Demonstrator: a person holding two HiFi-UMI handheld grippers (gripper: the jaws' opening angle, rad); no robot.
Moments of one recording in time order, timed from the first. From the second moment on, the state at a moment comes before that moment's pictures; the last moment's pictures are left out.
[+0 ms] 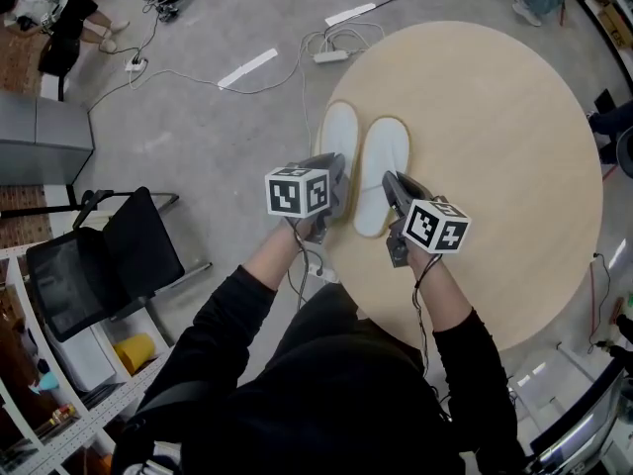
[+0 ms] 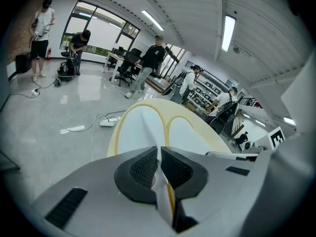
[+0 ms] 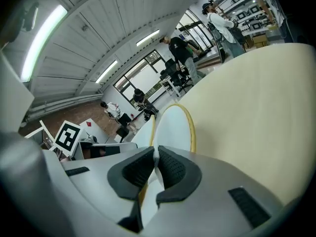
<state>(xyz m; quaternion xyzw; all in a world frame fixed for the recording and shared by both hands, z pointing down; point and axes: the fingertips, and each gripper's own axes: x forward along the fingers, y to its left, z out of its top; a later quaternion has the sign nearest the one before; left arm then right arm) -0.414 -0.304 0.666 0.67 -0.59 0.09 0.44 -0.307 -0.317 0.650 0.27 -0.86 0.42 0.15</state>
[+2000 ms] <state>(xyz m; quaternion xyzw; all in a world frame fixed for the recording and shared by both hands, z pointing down) -0.430 -0.315 0.726 0.65 -0.60 0.12 0.45 -0.327 -0.349 0.711 0.29 -0.84 0.40 0.21</state>
